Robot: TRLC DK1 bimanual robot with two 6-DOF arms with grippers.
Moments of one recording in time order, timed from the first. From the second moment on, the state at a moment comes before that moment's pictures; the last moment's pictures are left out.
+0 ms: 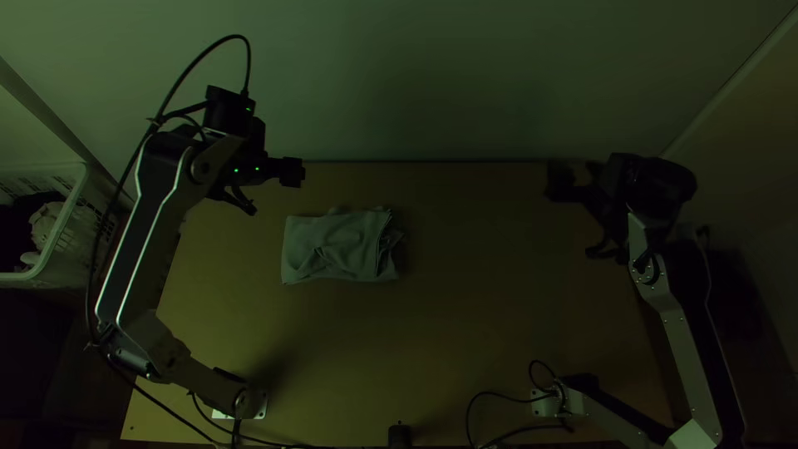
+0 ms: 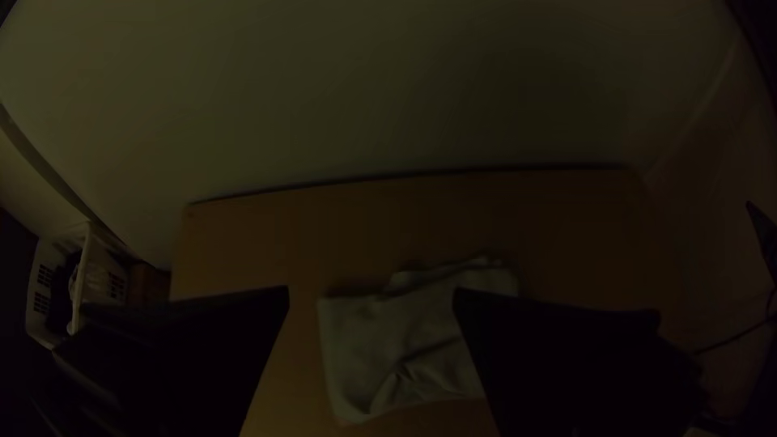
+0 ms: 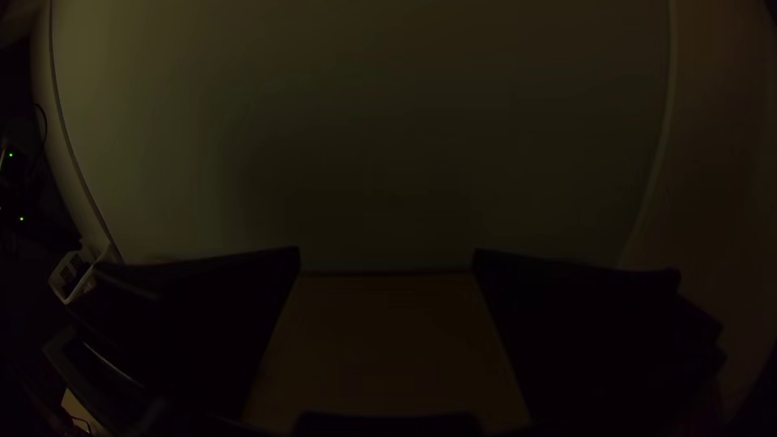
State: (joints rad) left arm -0.30 1.59 2.10 -1.25 -0.18 -0.16; right arm 0.18 1.11 1.34 -0.47 0.01 0.15
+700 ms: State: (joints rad) left arm -0.01 0.82 1.19 -0.71 -0.13 0.02; right arm 0.18 0.71 1.09 -0.30 0.01 0.04
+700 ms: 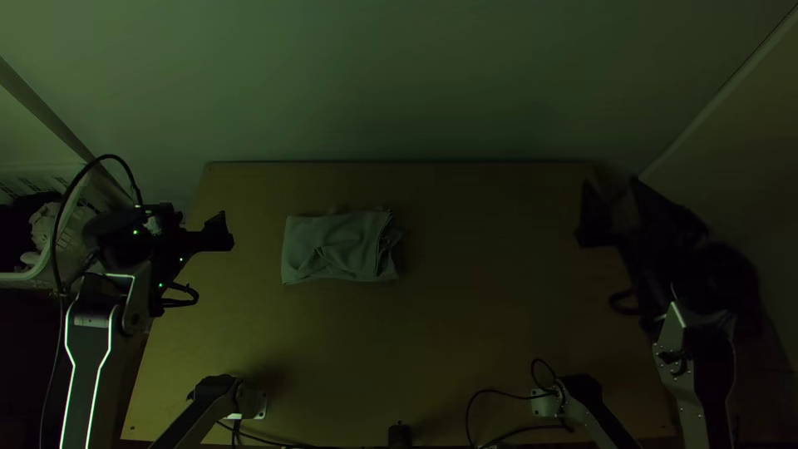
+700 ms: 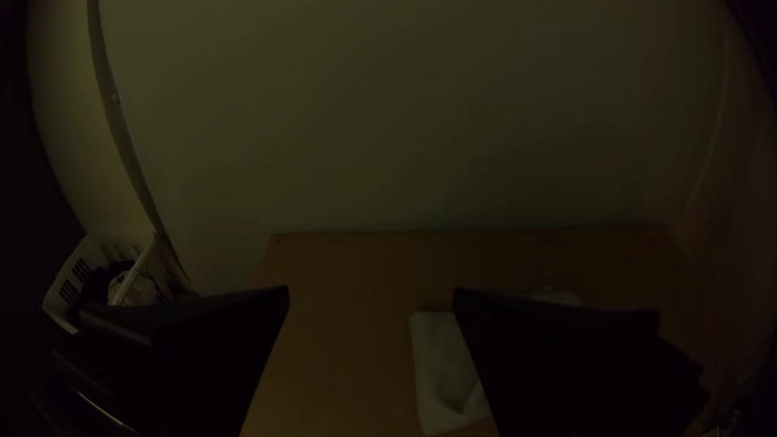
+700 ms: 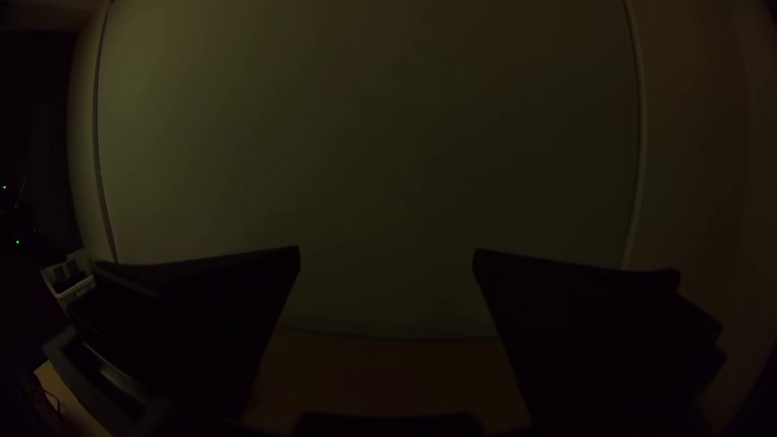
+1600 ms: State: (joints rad) left arm 0.01 0.01 0.35 -0.30 -0.14 0.02; right arm 0.17 0.01 0.37 -0.03 0.01 -0.02
